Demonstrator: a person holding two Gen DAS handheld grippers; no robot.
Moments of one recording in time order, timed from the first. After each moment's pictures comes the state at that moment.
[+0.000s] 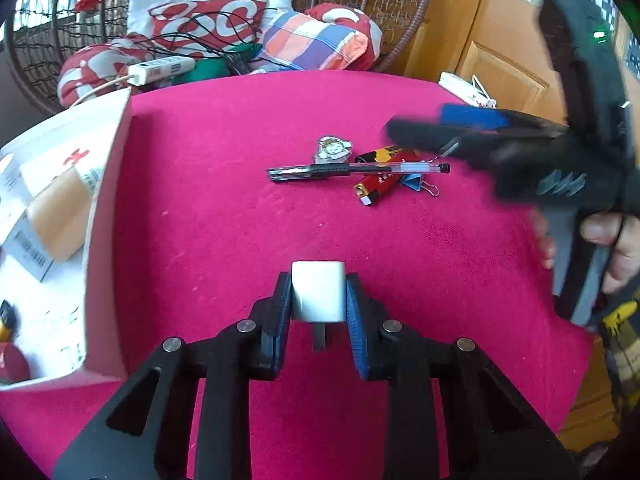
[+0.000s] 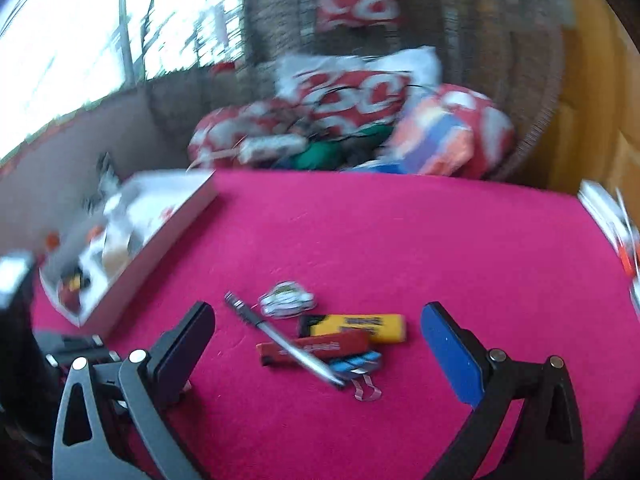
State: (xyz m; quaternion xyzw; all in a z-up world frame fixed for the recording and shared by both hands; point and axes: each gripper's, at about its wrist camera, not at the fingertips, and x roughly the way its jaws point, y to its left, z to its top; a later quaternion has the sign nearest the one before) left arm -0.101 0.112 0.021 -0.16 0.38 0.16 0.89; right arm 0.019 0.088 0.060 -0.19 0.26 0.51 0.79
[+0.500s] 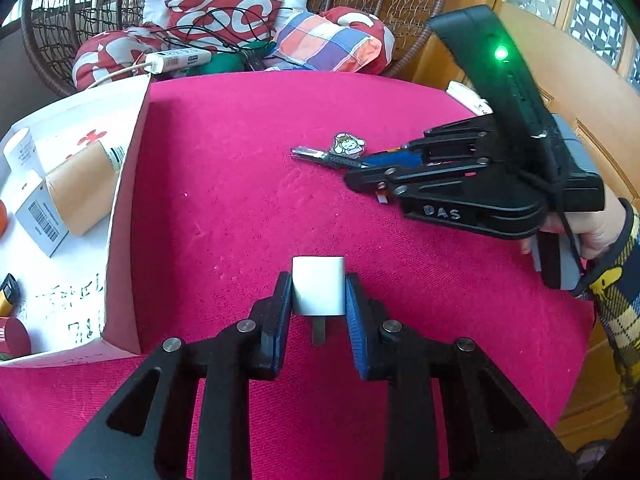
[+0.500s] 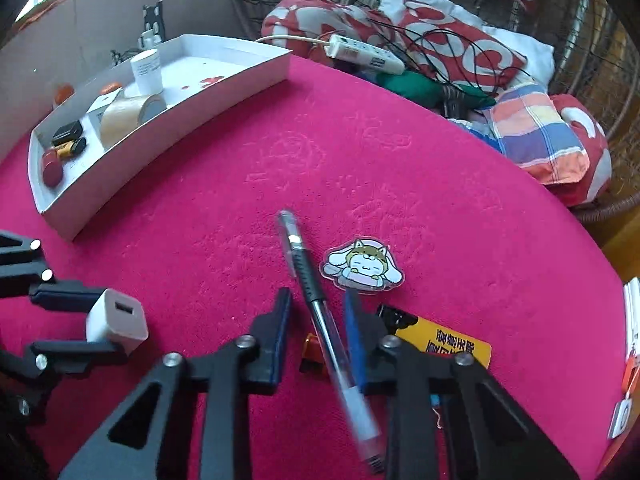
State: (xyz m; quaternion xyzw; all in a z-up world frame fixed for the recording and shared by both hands) left arm -0.114 0.118 0.021 -0.19 0.38 0.17 0.89; right arm 0.005 0.146 0.019 -0.37 0.30 0.53 0.70
